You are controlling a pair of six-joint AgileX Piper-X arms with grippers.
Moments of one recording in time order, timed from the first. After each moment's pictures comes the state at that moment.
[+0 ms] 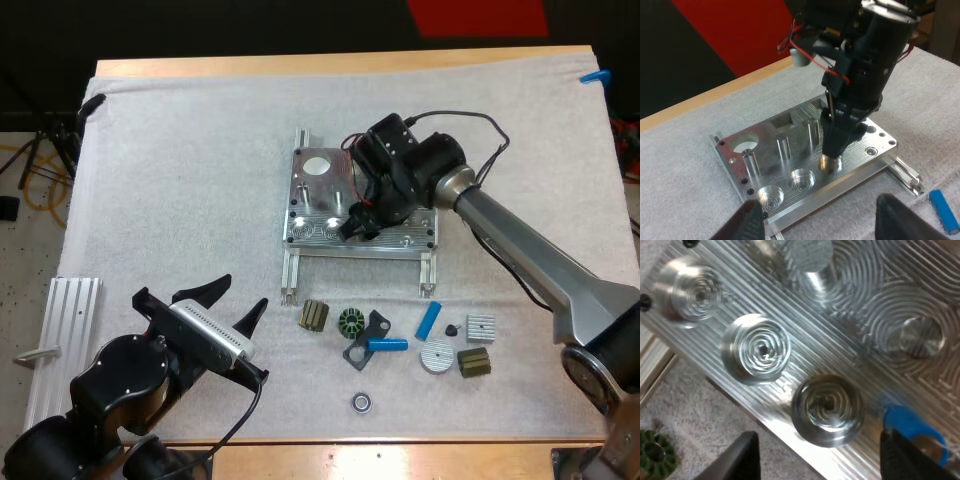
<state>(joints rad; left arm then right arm) -0.72 0.46 -0.79 0.82 -0.13 -1.79 0.64 1.91 -1.63 1.05 -0.10 -1.84</state>
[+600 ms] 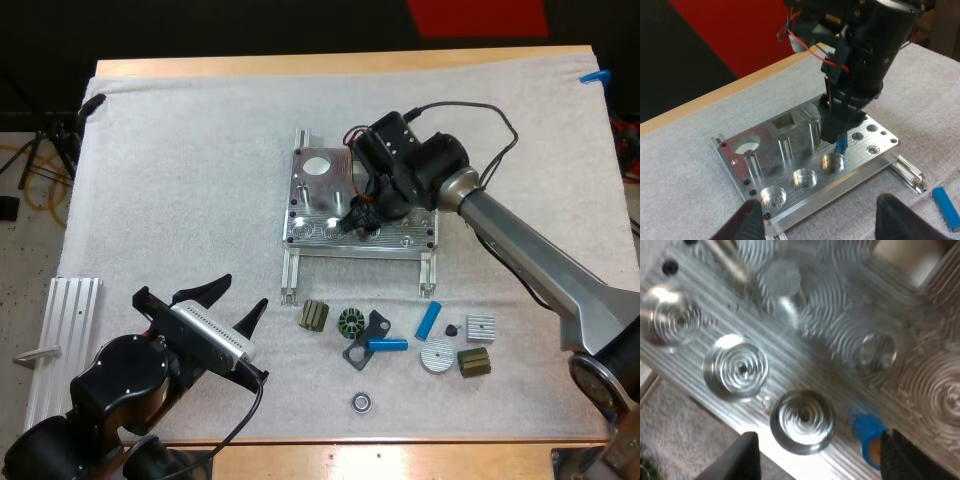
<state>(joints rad) -0.72 0.46 -0.79 0.82 -0.13 -1.77 0.66 1.87 -1.63 1.03 0.00 -1.83</state>
